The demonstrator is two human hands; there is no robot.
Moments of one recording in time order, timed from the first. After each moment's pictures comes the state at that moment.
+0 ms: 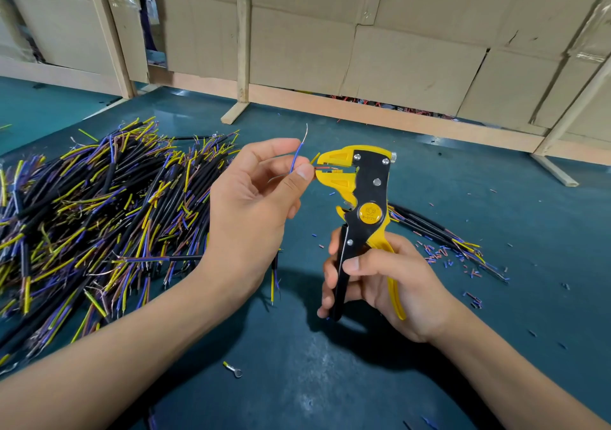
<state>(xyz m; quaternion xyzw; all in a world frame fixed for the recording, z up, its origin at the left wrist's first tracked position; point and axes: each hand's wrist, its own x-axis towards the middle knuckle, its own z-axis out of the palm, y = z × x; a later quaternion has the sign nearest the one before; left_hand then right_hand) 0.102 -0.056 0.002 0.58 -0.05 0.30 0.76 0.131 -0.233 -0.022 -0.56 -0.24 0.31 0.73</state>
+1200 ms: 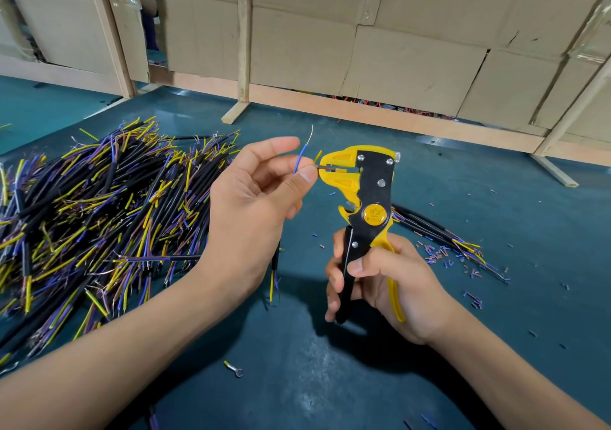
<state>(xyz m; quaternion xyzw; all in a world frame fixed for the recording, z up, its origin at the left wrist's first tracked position) 0.103 -0.054 0.002 0.56 -0.06 0.29 0.78 0.130 -0.231 -0.024 -0.55 -0.26 0.30 0.73</state>
